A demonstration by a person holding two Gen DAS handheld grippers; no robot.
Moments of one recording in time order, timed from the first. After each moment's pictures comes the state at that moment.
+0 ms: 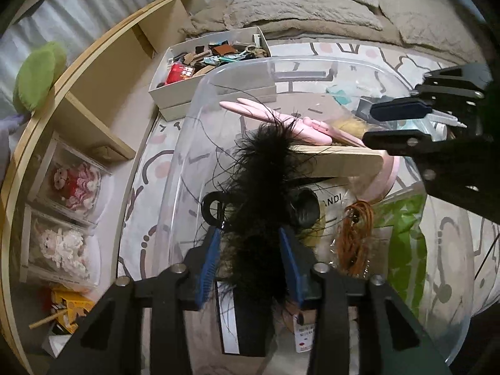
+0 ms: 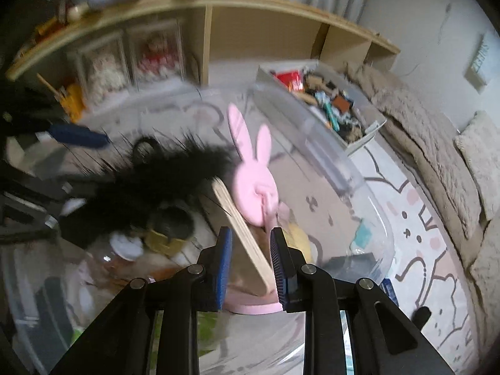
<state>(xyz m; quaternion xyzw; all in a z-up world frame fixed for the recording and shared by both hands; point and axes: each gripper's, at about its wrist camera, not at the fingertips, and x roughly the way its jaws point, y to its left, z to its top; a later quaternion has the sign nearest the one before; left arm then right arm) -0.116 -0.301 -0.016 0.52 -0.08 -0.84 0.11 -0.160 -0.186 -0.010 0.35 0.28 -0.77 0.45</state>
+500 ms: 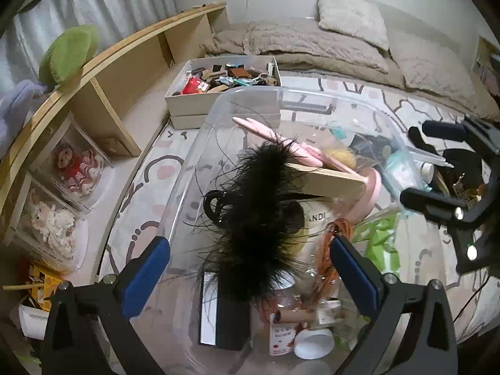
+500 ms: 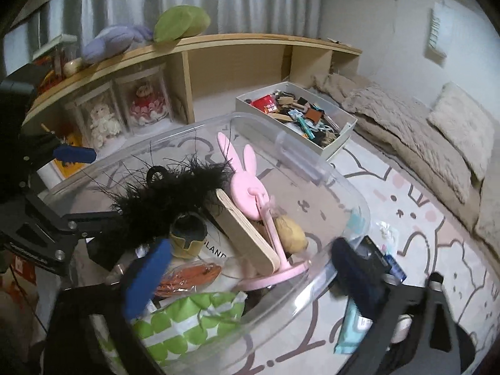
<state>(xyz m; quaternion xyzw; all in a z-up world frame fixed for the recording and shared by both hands) -0.082 -0.299 0.003 0.46 -0.01 -0.88 0.12 -0.141 -0.132 0.006 0.33 0.19 -0.82 0.43</state>
